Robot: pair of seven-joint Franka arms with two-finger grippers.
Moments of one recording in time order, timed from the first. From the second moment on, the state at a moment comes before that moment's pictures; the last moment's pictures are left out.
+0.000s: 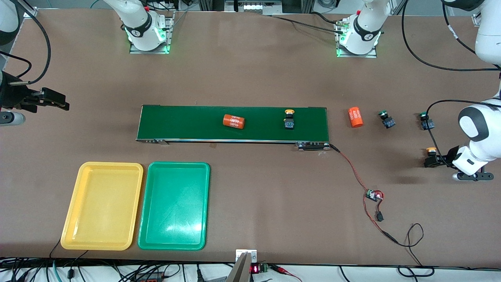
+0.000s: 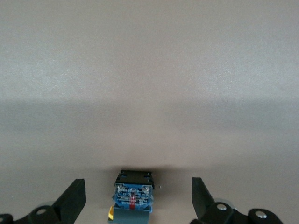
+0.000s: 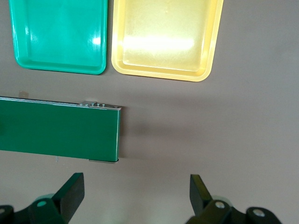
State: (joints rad) left arm 0.45 0.66 -0.08 -1.74 0.03 2.42 0.34; right arm -0.01 0.13 -0.05 -1.55 0.02 1.57 -0.13
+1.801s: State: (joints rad) left arm 0.45 0.55 -0.16 -1.72 0.03 2.10 0.39; right arm 0.04 -0.13 0.08 -2.05 0.08 1.92 0.04
